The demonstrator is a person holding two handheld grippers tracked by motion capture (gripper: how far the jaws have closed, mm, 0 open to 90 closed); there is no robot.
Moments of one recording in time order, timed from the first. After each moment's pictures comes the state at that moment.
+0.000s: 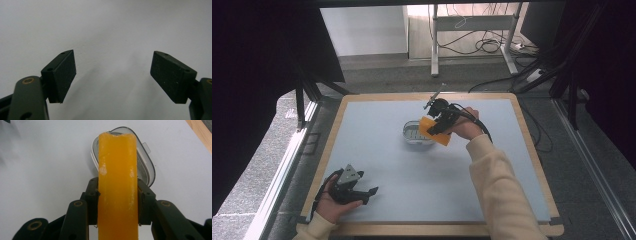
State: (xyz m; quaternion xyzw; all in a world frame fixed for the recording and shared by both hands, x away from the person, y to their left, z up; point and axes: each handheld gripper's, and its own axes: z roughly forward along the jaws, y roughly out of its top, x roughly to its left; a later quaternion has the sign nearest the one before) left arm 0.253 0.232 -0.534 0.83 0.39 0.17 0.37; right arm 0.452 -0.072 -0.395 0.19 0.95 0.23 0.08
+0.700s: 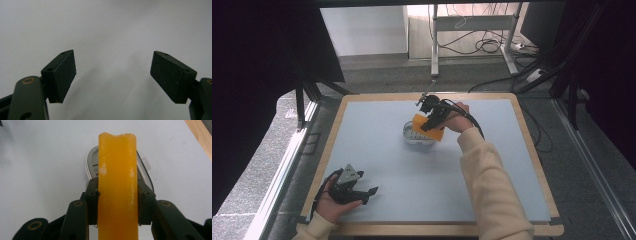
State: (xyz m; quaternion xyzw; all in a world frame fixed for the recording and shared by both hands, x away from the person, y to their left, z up) left arm 0.253 0.233 -0.534 0.83 0.39 0.17 0.37; right arm 0.476 -0.048 -0.404 0.17 0.96 0.22 0.07
